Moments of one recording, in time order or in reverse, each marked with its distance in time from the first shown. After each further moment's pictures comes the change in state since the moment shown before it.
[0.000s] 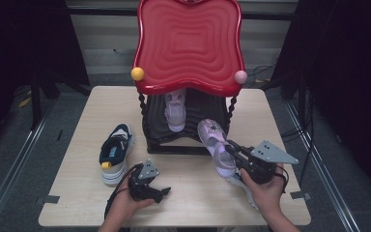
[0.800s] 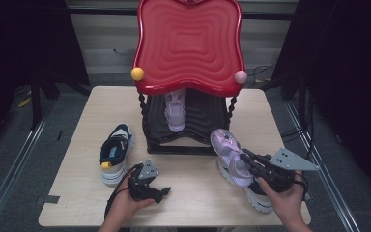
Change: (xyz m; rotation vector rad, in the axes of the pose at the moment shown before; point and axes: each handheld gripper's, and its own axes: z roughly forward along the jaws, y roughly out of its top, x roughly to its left) left arm 0.000 0.000 0.000 0.000 0.001 0.000; right arm -0.021 -0.014 -0.037 0.050 0.033 -0.011
